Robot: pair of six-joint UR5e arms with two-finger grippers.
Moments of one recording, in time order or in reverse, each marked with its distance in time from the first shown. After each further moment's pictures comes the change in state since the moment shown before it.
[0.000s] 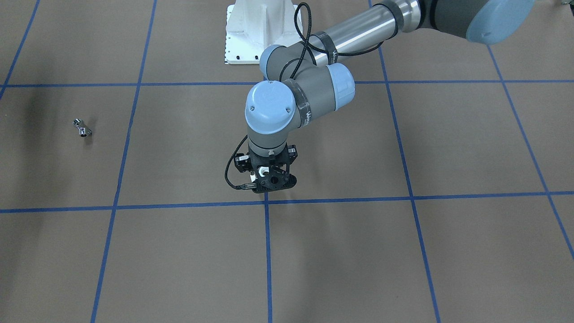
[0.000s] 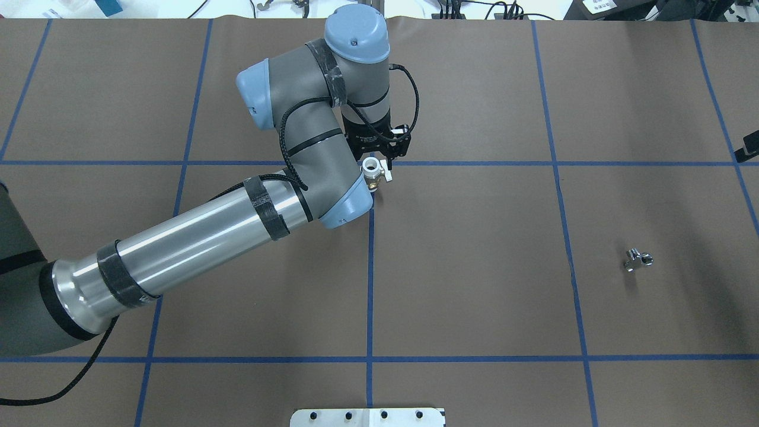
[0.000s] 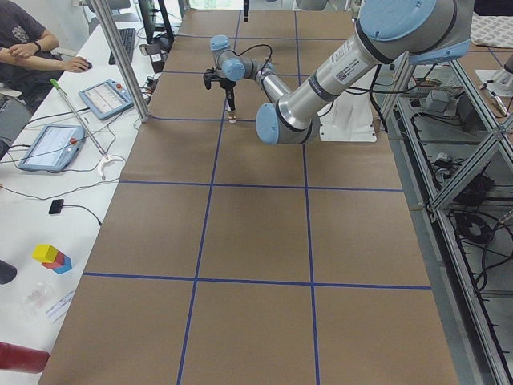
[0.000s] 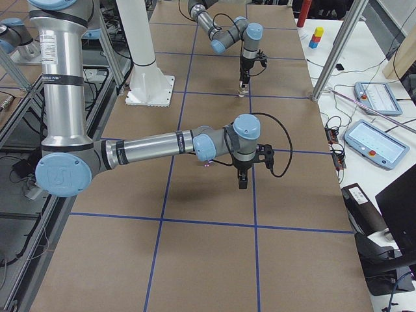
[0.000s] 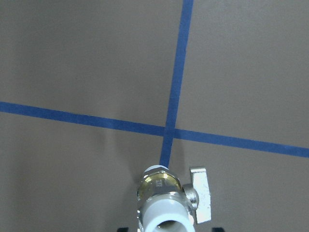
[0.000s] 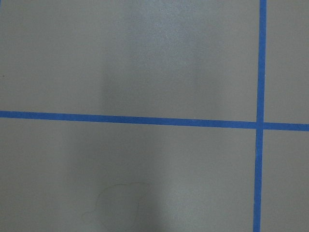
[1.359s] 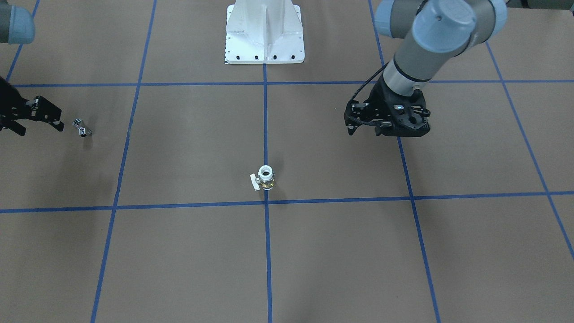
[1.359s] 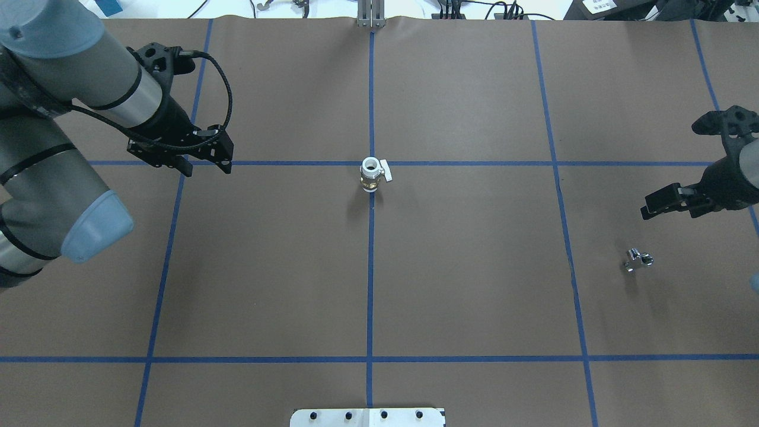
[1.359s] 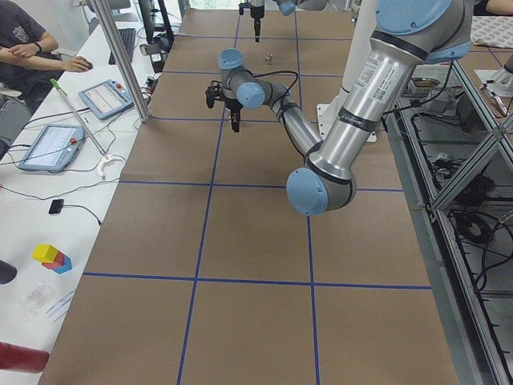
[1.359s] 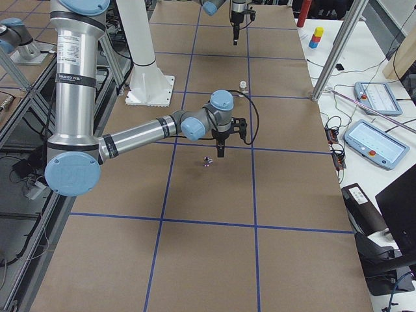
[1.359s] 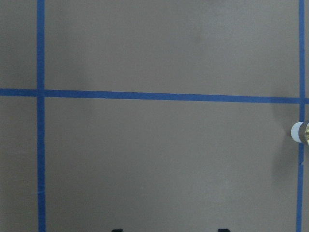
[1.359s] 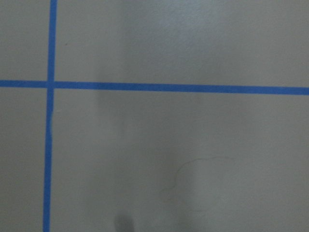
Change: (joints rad) left arm -0.209 0.641 -0.744 0.080 -0.129 0.271; right arm -0.365 -0.118 0.233 0.172 -0.092 0.434
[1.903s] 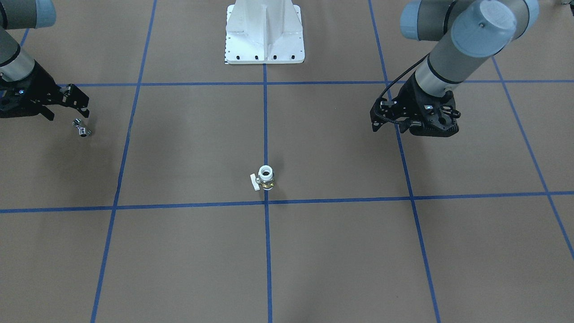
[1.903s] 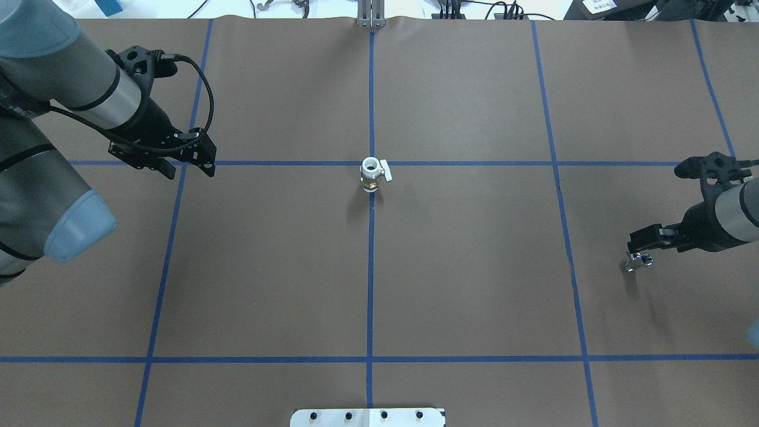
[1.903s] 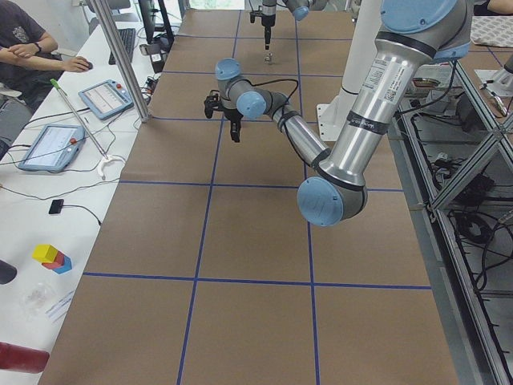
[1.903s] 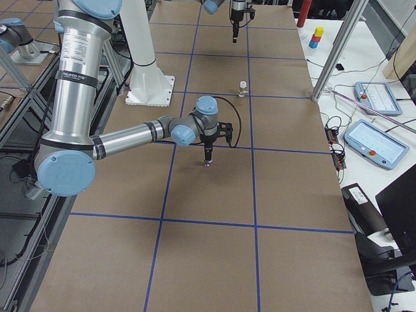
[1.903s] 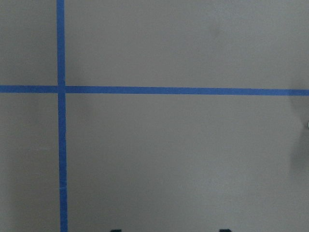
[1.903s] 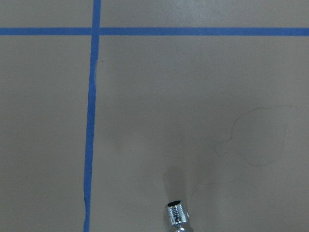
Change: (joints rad) left arm -0.013 0.027 -0.002 0.001 -0.012 0.026; right arm -0.138 -0.070 -0.021 0.141 -0.100 0.128
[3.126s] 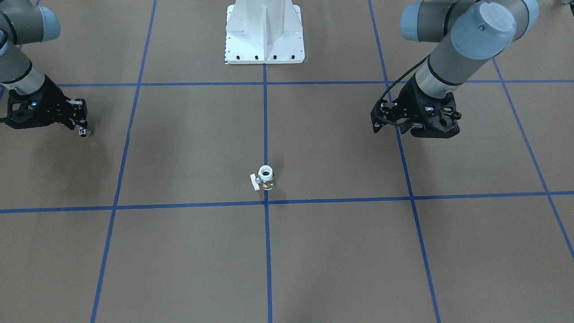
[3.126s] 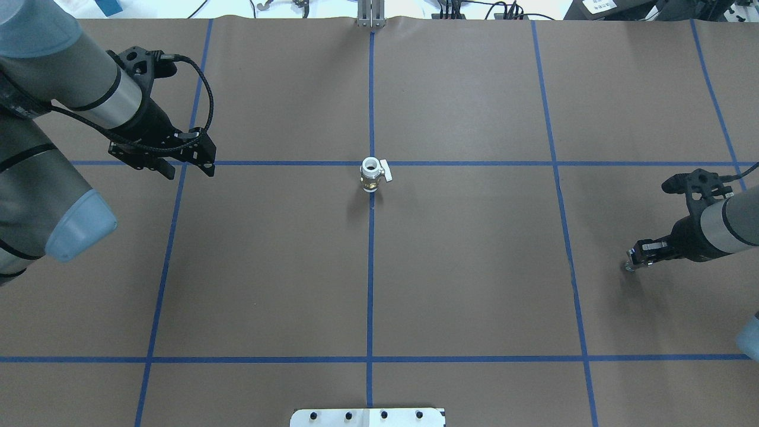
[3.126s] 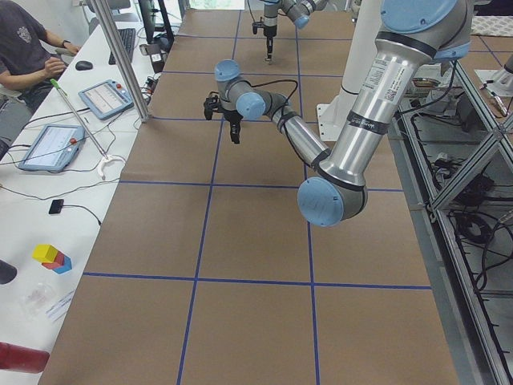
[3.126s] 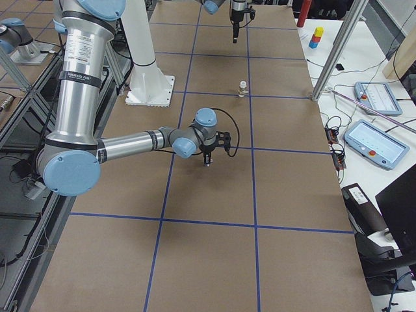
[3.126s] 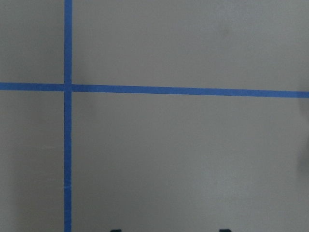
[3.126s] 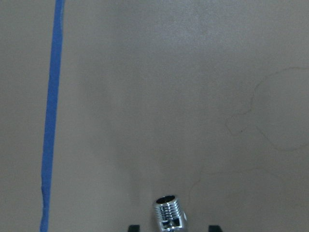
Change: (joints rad) left arm 0.000 -0.002 0.004 0.003 0.001 -0.013; right arm -0.038 0.002 -0.102 0.120 -0.009 0.009
